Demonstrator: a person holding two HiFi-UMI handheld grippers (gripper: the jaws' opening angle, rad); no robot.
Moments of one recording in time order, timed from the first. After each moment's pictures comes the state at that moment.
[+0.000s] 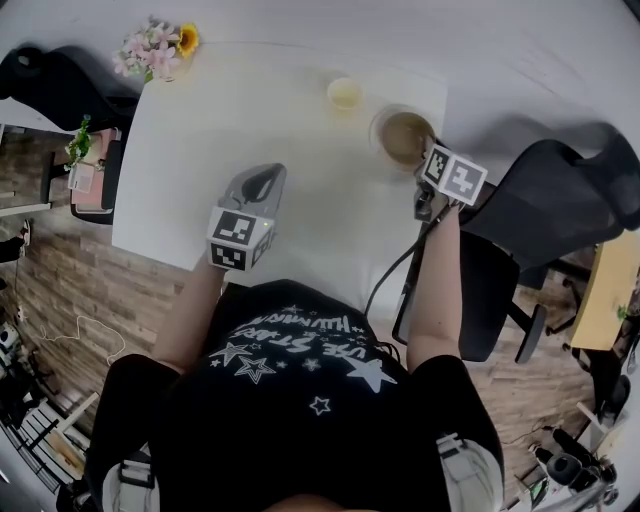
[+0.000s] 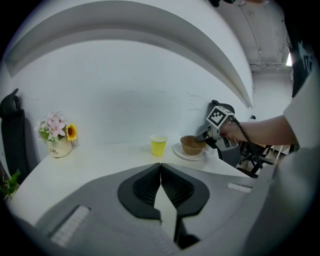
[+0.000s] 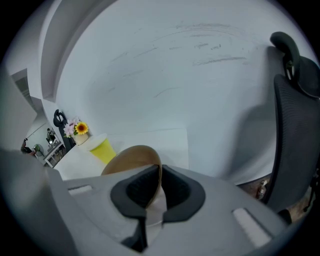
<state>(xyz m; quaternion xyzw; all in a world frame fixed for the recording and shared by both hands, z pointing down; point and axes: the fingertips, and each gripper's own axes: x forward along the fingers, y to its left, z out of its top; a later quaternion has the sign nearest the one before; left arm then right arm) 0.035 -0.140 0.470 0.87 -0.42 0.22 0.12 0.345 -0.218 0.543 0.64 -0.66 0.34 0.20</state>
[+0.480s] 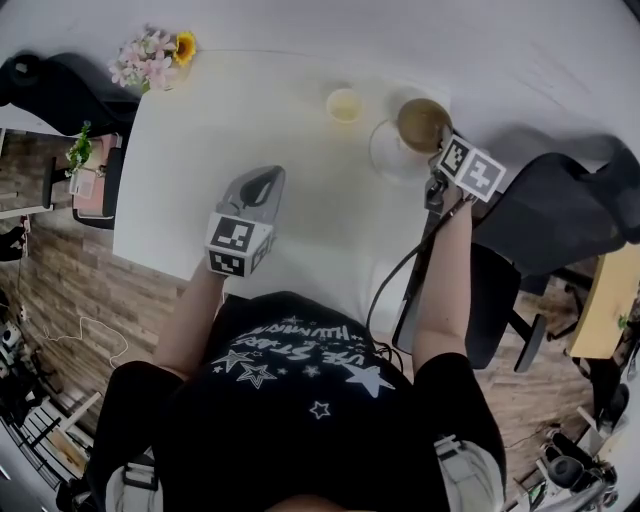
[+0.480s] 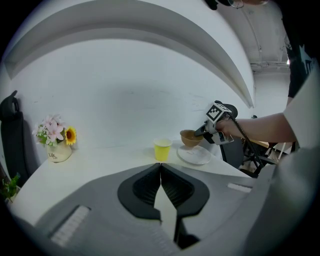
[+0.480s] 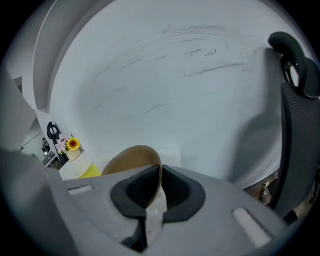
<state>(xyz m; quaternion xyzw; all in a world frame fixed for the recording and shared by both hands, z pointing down) 0.037 -0.162 0.467 0.87 -0.43 0.22 0.12 0.376 -0.266 0.520 0.66 -0.65 0.33 0.15</state>
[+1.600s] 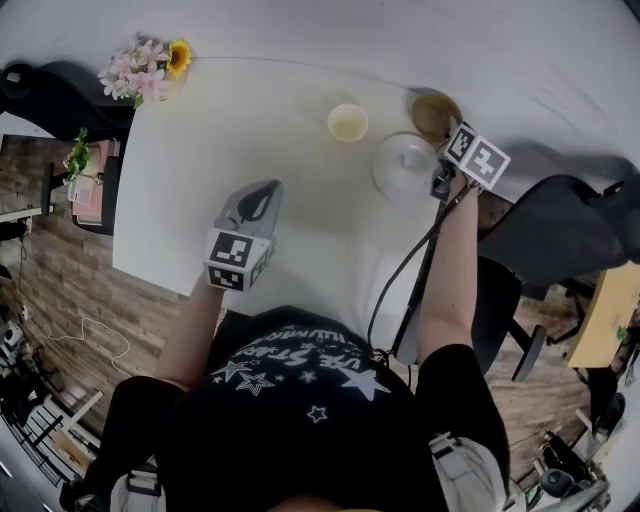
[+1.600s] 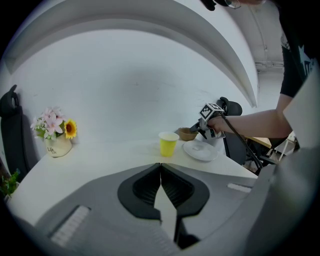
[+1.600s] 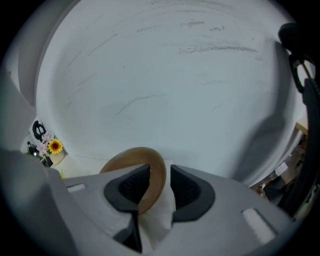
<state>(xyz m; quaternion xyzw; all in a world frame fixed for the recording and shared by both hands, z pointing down) 0.029 -0.182 0.486 0.86 -0.43 0.23 0.14 0.402 -0.329 0.545 0.69 -0.62 0.33 0.16</state>
